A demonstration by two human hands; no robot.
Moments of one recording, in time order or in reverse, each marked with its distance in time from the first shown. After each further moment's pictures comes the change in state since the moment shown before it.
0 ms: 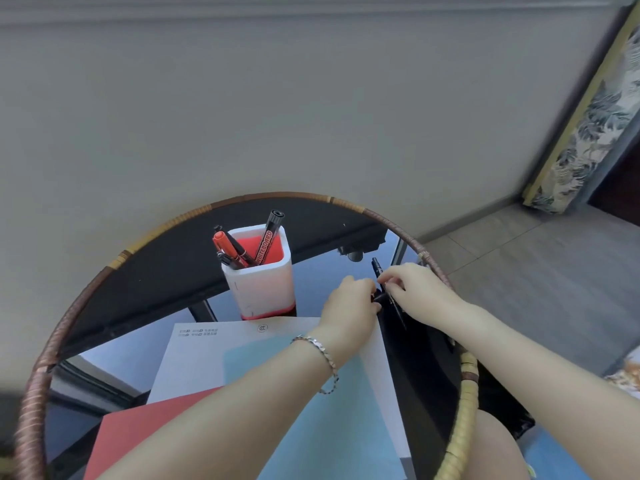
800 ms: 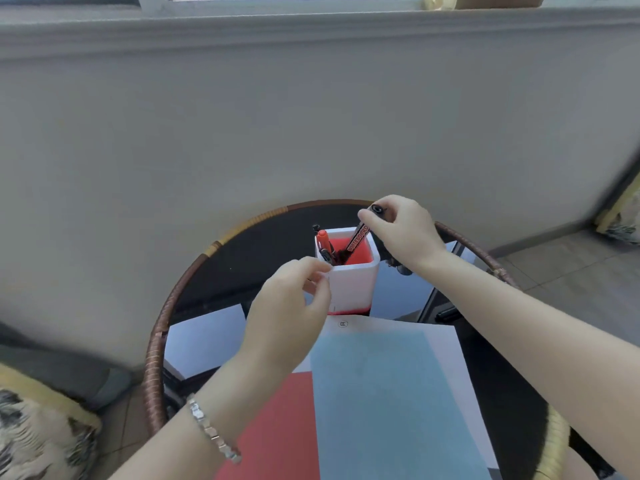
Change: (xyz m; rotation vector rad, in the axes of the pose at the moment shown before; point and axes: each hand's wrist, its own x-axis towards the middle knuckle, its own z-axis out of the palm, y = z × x) left_hand -0.117 -0.074 -0.132 -0.215 0.564 0.064; right_hand 0.033 -0.163 -0.014 0.444 0.330 -0.182
